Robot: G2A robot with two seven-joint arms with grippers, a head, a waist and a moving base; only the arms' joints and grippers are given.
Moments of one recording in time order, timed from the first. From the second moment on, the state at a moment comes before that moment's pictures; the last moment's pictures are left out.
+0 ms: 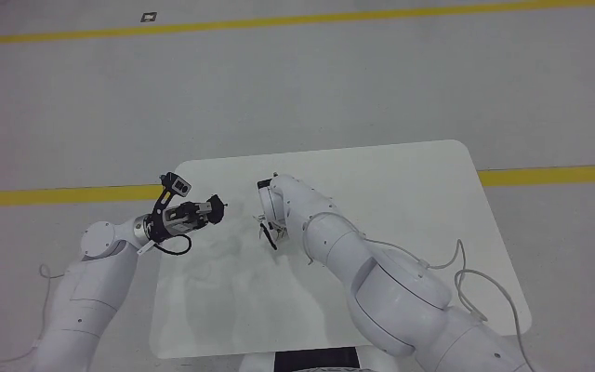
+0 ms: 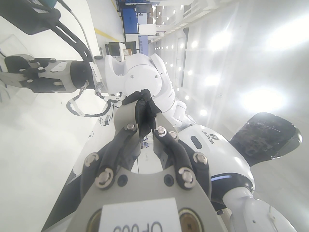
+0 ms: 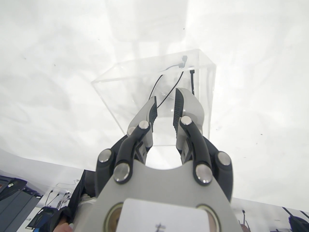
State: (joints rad) left arm 1.25 -0.93 -1.32 -1.18 -0.84 -0.34 -1.39; right arm -0.53 -2.02 0.65 -0.19 -0.83 0.34 0.98
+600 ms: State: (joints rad) left arm 1.25 -0.93 -1.32 -1.18 -0.84 -0.34 -1.39; right arm -0.54 -2.02 0.65 -0.20 -0.85 0.34 1.00
